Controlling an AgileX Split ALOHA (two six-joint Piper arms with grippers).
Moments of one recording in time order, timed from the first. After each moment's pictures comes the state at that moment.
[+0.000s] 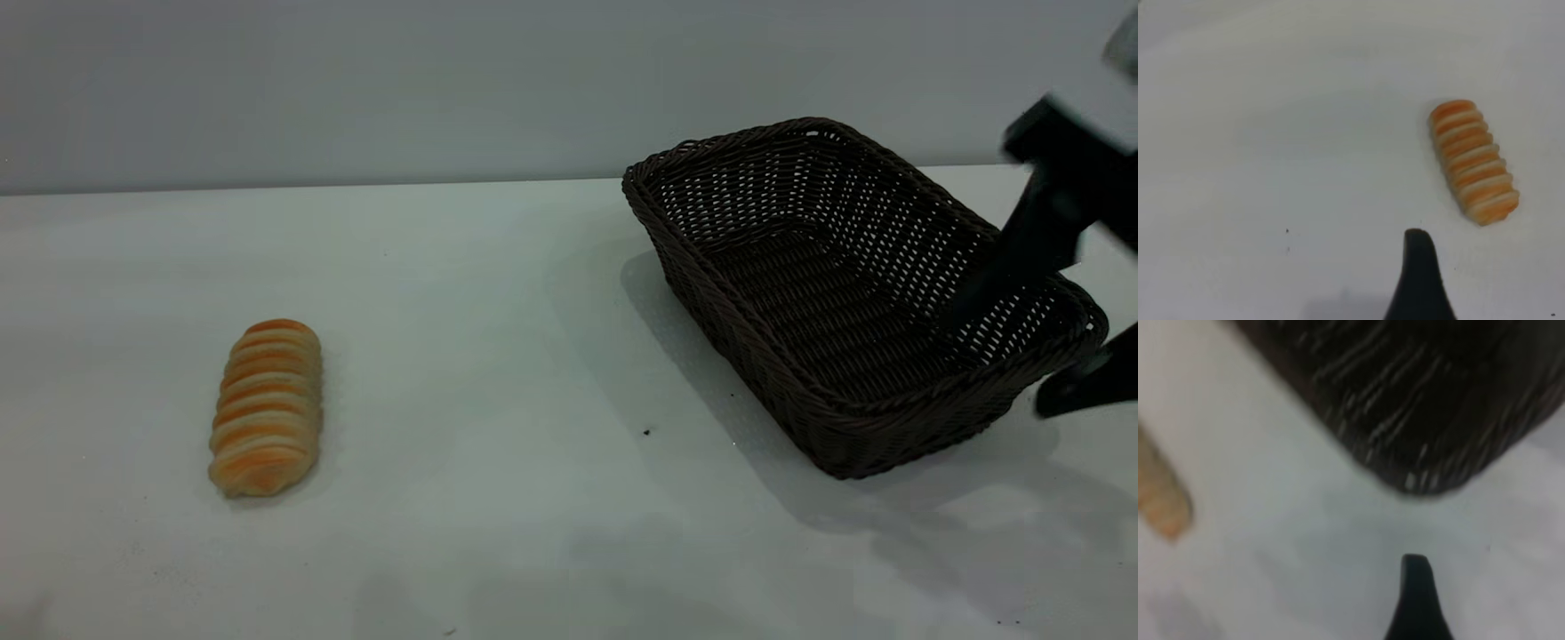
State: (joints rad) left arm -0.02 0.86 -0.76 0.03 0.65 0.04; right arm 0.09 1.64 -0.66 1.01 0.49 -0.18
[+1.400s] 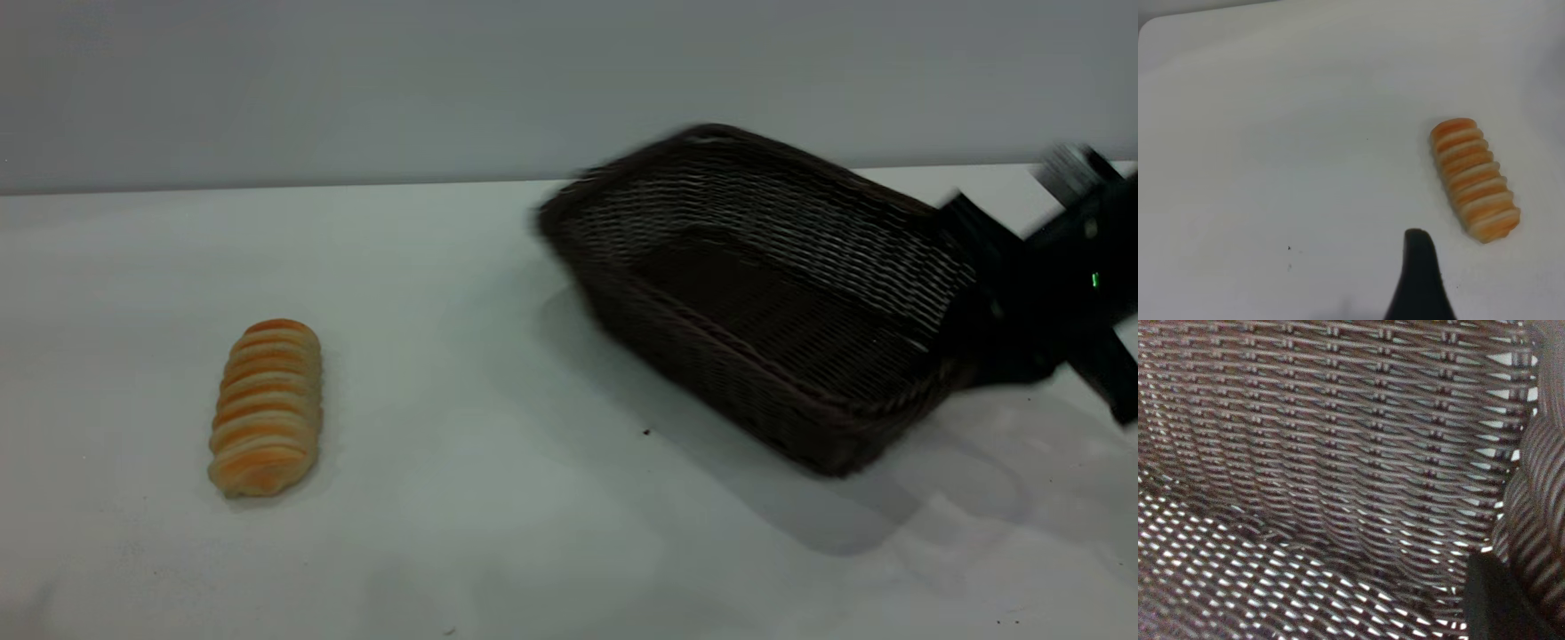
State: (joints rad) left arm -0.02 0.86 -0.76 0.03 0.61 0.04; right arm 0.03 2.03 -0.95 1.17 0.52 -0.37
